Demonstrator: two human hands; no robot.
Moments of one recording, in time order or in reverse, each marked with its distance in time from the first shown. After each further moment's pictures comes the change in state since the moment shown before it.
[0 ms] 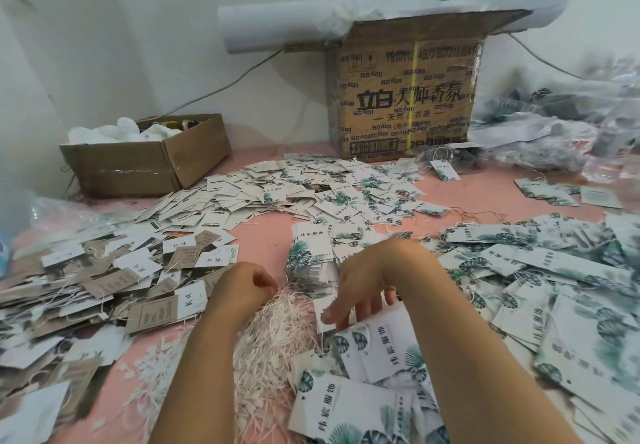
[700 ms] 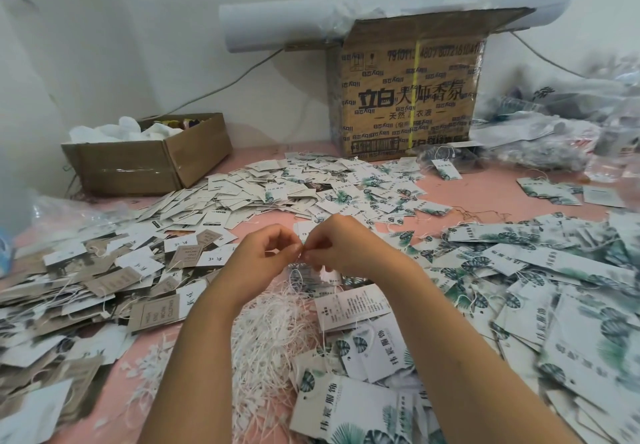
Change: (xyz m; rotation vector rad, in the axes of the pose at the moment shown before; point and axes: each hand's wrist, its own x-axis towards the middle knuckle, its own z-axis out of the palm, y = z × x) left_hand -0.011 0.039 -0.021 -0.507 -0.078 0.276; right_hand 0.031 -0.002 -0.001 0.236 0.803 -0.383
